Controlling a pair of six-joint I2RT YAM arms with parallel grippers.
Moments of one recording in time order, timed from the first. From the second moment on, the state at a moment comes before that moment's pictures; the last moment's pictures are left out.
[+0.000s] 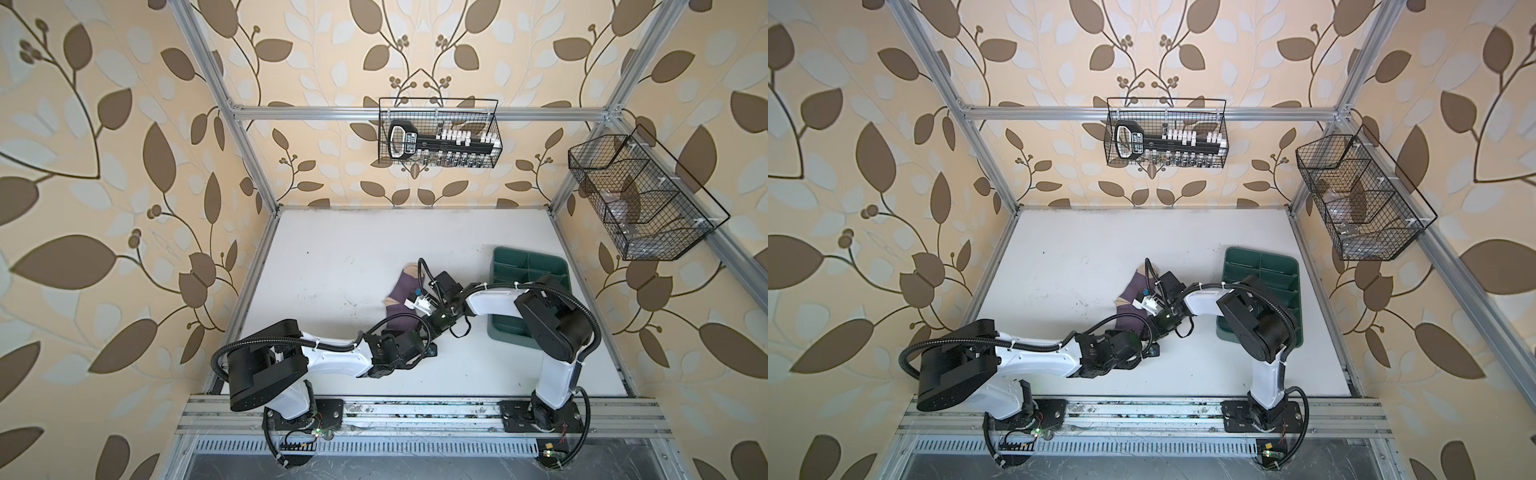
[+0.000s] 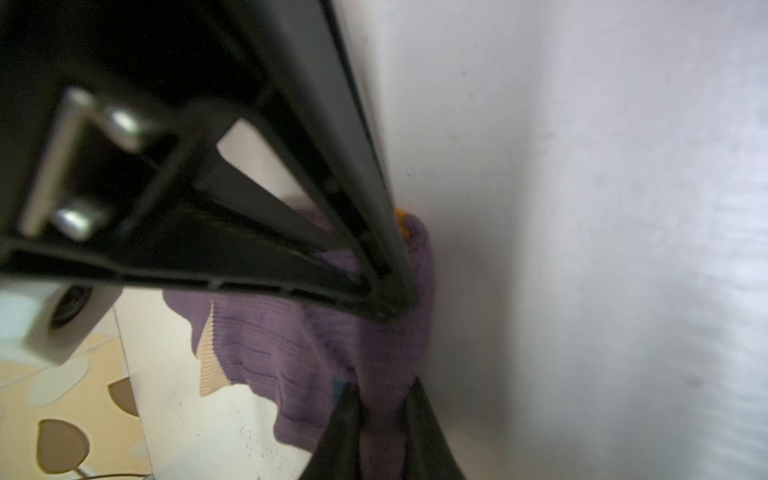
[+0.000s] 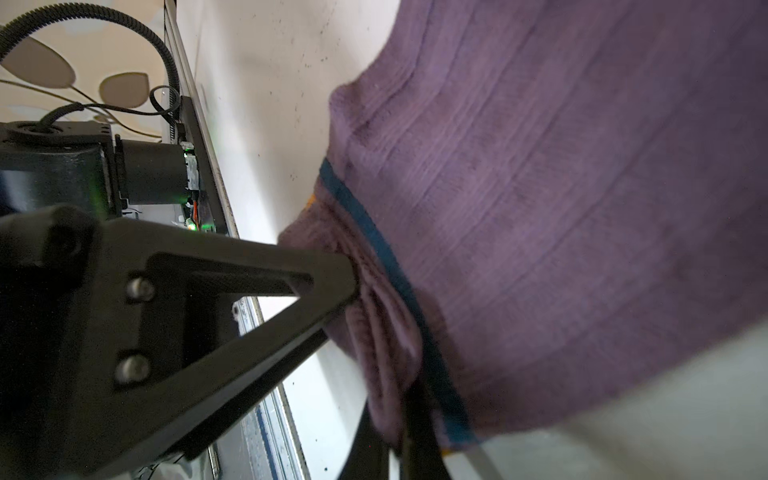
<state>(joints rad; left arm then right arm) -1.12 1.50 0.61 -0.18 -0.43 0.54 0.64 1.89 0.96 -0.32 -0.76 0.10</state>
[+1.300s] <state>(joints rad) -0.66 1.84 1.14 -0.87 0.45 0.42 1.25 1.13 0.37 0.10 0.37 -0.78</state>
